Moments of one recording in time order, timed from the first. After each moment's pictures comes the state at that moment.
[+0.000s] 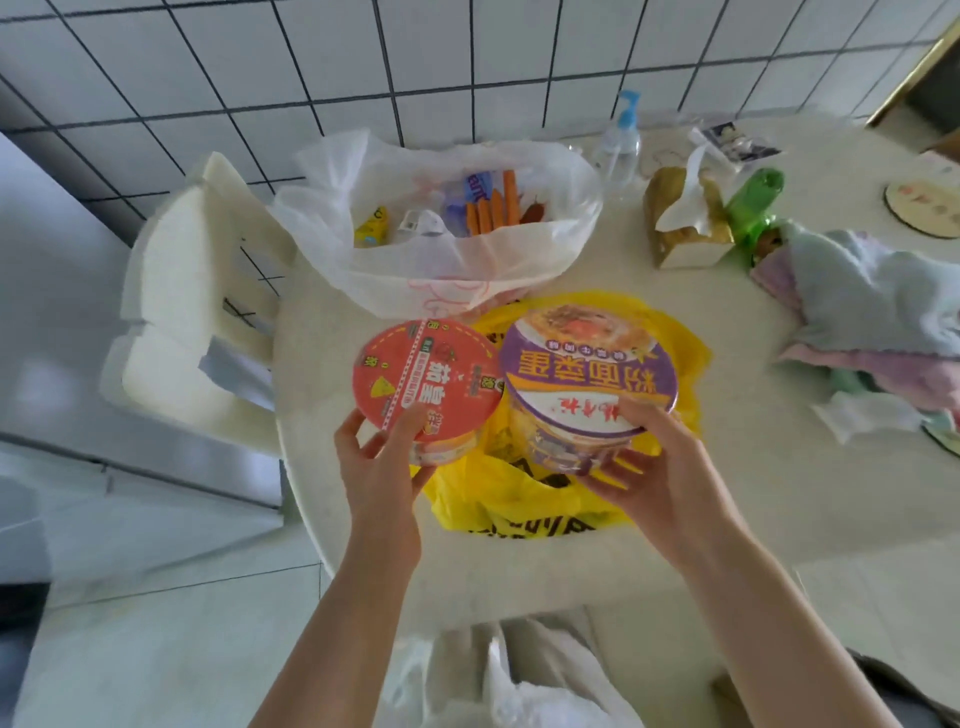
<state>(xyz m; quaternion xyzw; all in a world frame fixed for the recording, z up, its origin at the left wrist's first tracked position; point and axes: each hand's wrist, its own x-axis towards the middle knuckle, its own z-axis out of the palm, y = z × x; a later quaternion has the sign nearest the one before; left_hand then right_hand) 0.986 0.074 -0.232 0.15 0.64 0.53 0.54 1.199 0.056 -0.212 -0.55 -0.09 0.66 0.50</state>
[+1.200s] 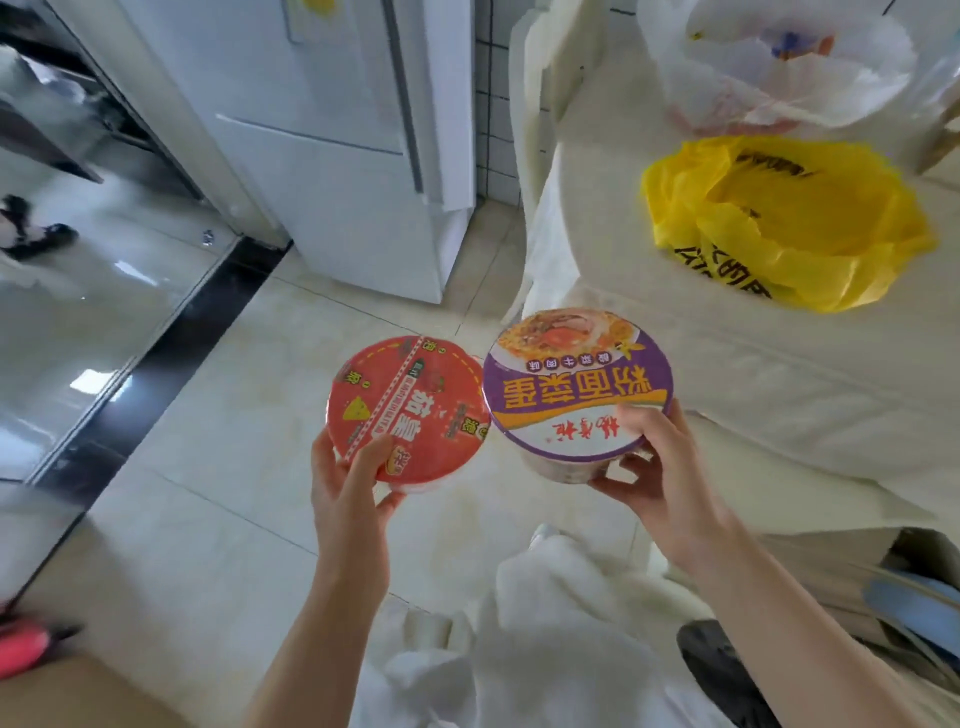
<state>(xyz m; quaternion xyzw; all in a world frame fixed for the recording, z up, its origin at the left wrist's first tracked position) 0.874 -0.504 -0.248 0.02 0.66 0.65 0.37 1.073 -0.376 -0.224 -0.50 -0.36 0.73 0.29</state>
